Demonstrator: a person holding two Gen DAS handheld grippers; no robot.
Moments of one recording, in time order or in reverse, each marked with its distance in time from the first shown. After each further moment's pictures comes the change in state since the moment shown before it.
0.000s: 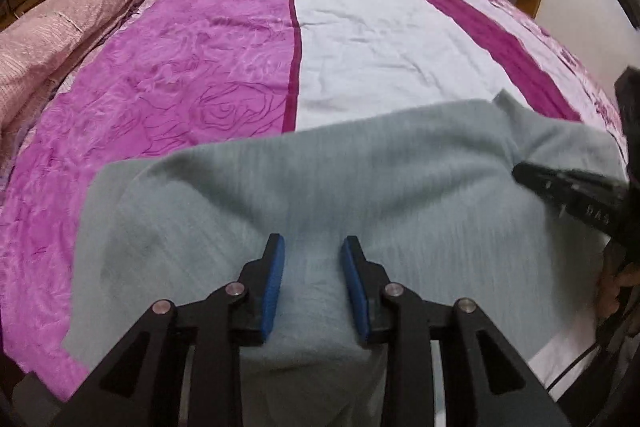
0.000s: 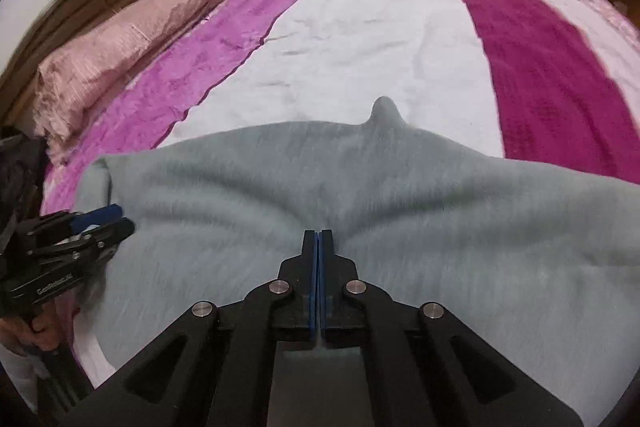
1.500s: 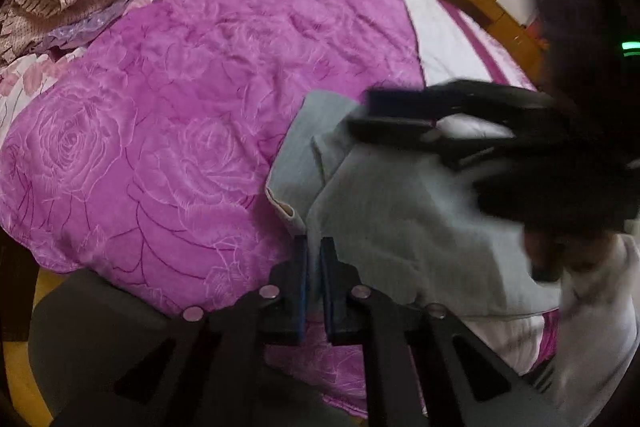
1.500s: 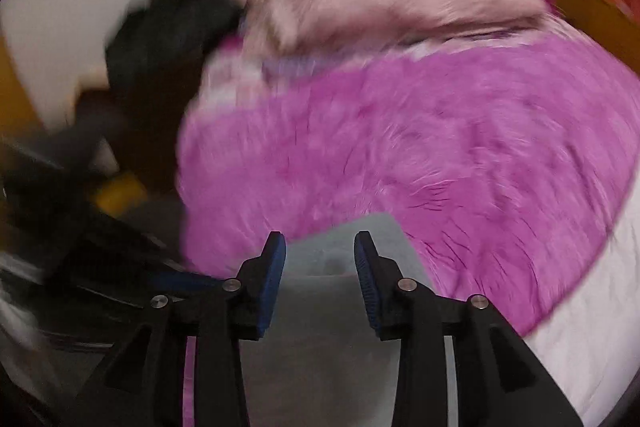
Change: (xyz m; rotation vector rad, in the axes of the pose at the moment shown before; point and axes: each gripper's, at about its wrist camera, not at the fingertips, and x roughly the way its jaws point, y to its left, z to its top) left arm -0.056 0.151 -0.058 -0.434 0.014 -0.141; right arm 0.079 0.298 0.082 -0.829 0.136 0.458
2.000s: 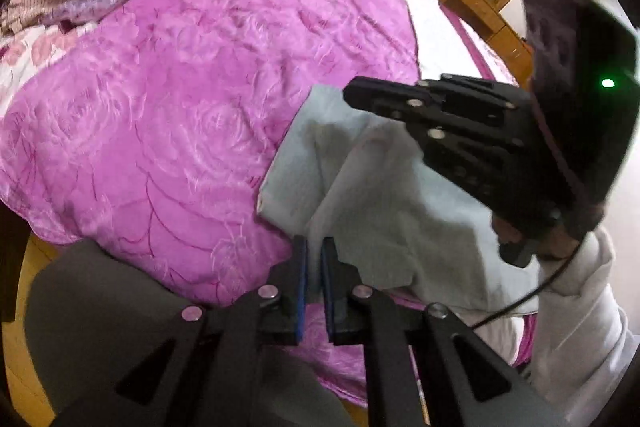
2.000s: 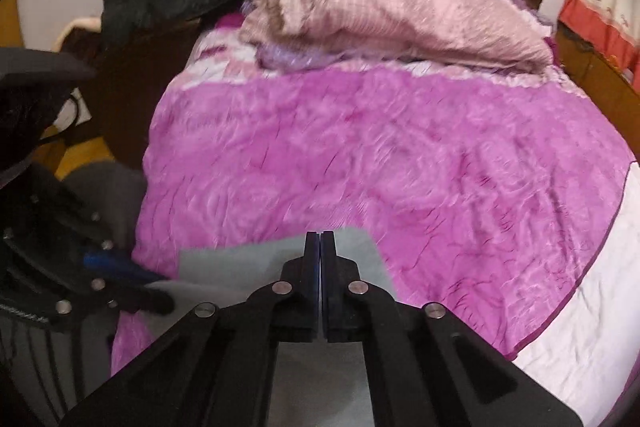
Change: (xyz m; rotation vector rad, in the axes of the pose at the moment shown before) left arm -0.015 0.009 -0.006 -0.064 0.018 -0.050; right arm 0.001 0.010 0.003 -0.112 -0.068 -0.126
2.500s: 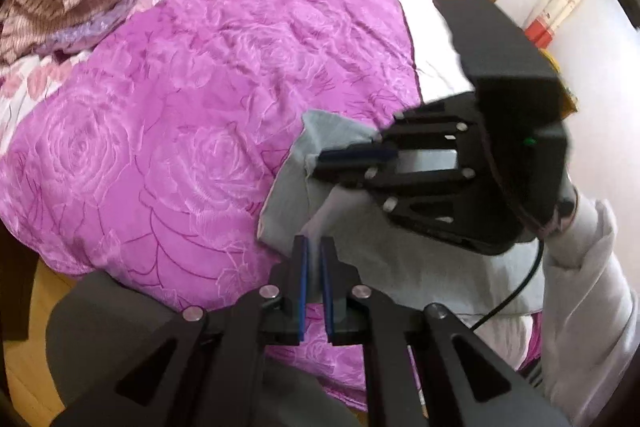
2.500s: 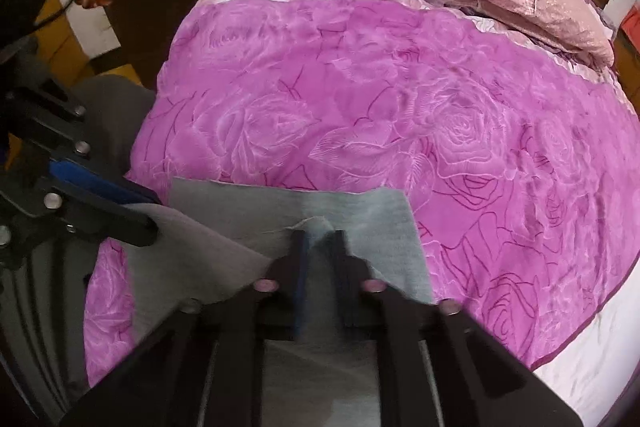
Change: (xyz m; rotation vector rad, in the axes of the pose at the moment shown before) left arm 0.004 0.000 0.014 0.036 -0.003 0.025; right arm 0.041 0.004 -0.010 -0.159 0.220 0.142
